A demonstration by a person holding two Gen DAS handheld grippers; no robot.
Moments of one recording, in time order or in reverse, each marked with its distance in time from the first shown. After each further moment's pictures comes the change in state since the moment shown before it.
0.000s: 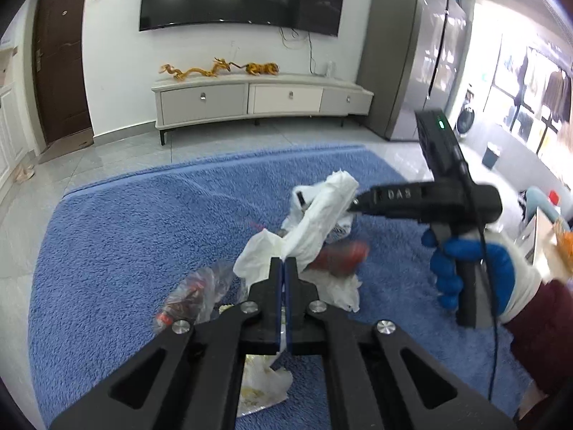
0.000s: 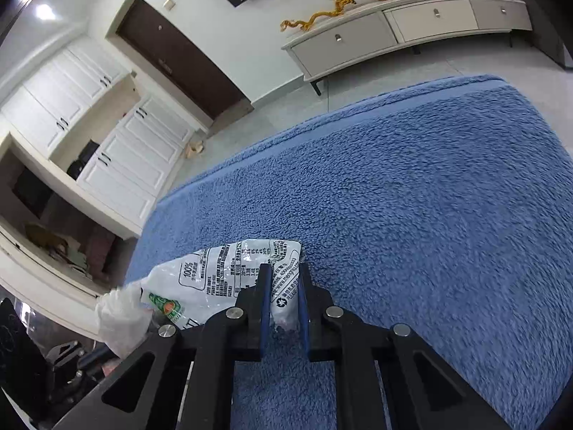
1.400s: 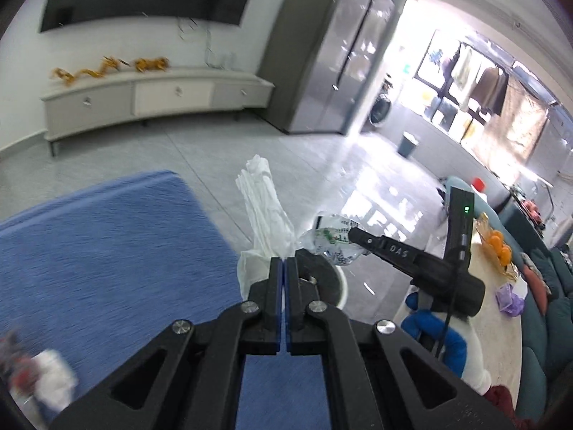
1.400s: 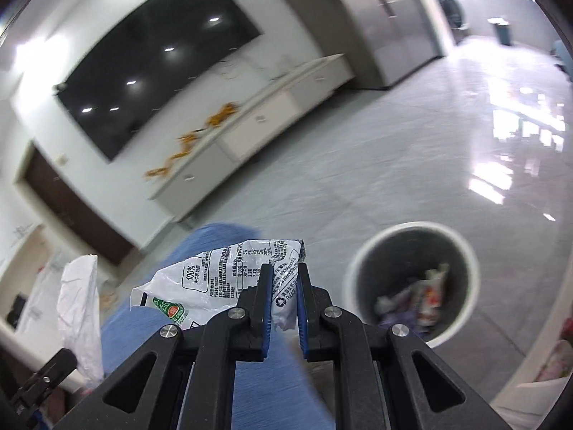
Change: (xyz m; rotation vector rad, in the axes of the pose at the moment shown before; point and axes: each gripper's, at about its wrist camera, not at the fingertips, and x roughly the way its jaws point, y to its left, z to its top) left arm 0.087 -0.229 0.092 0.082 0.083 -0.379; right arm -0.257 -0.141 -0.072 0.383 -0.492 -0.453
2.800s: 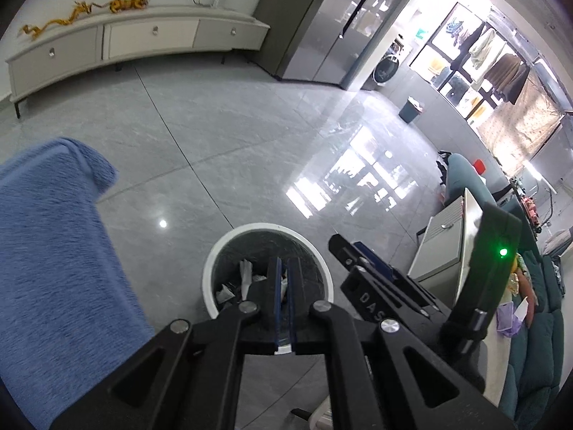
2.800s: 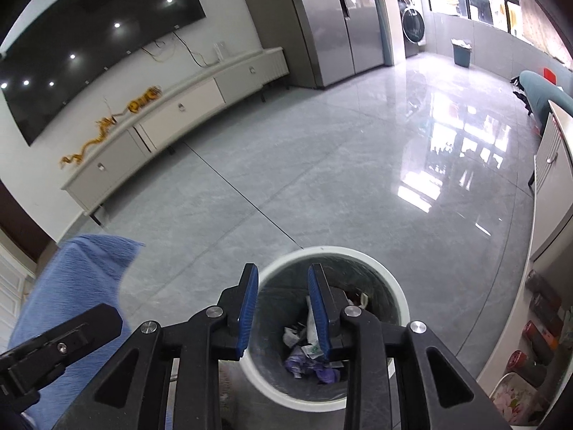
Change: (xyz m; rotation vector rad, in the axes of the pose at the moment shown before) left arm 0.185 -0.052 0.048 -0.074 0.191 -0.019; right arm 0.075 -0.052 0.029 -0.064 0.019 -0.294
